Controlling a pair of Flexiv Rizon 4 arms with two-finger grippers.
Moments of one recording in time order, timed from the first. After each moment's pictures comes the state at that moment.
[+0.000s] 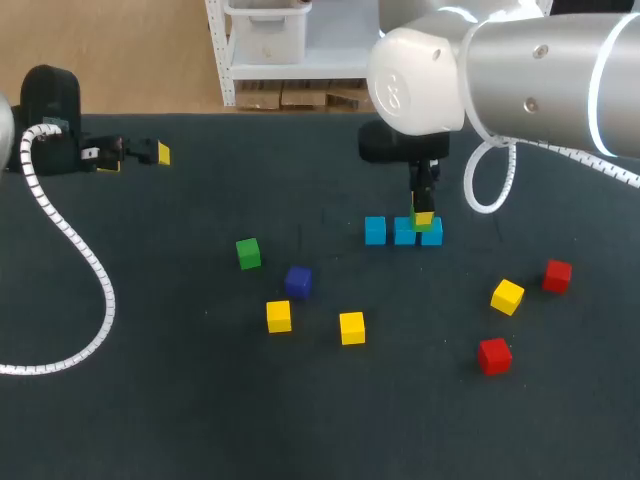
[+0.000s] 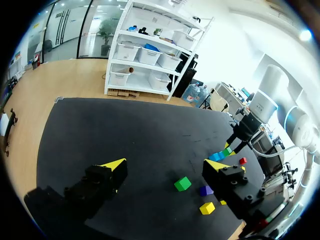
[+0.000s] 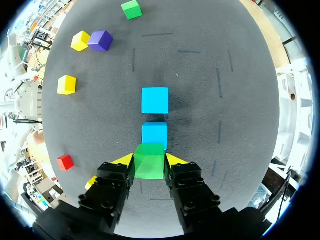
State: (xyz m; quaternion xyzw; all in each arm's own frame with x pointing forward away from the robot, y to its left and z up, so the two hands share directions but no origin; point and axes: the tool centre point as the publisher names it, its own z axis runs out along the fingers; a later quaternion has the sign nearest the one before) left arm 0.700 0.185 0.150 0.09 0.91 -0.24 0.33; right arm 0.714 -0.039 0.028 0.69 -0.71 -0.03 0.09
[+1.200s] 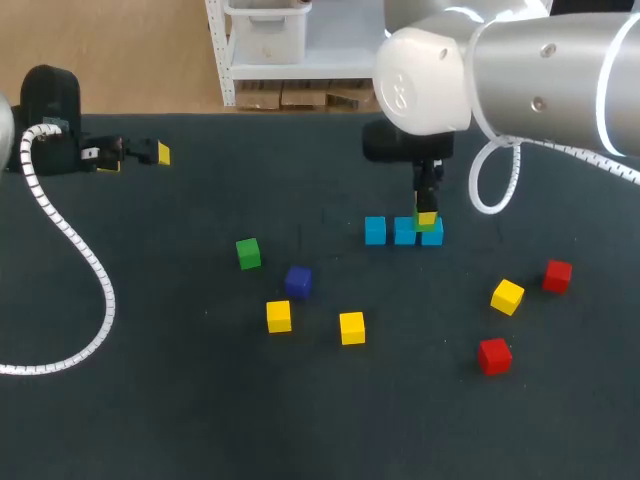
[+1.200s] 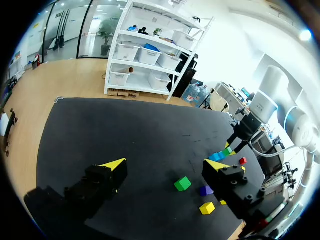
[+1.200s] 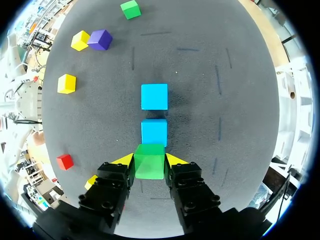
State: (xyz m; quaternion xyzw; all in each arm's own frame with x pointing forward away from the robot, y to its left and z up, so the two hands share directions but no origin) left arm 0.700 0.185 0.150 0.09 0.91 -0.24 0.33; right arm 0.714 -0.043 0.028 0.69 -0.72 -0.03 0.09
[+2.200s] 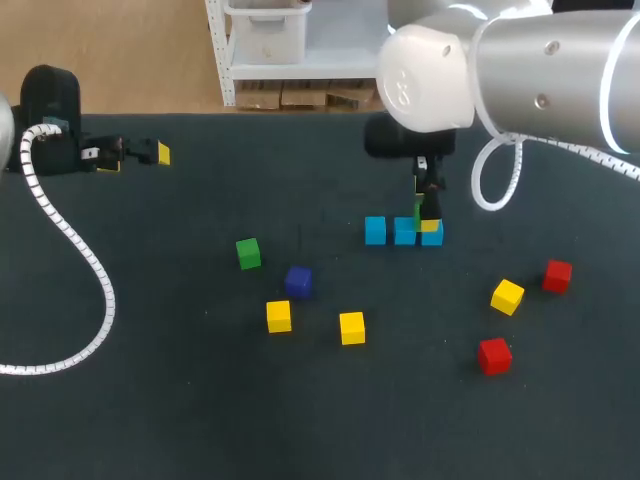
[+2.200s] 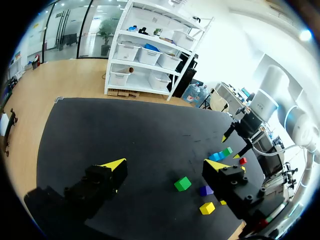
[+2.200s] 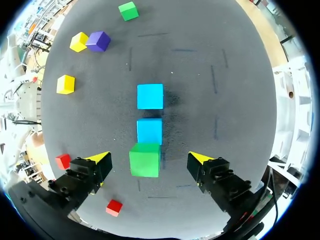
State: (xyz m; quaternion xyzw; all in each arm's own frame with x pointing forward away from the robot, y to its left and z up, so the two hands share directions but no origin) left arm 0.700 0.185 0.150 0.09 0.91 -0.24 0.33; right arm 0.720 -0.045 0.034 0.69 -0.72 -0.03 0.08
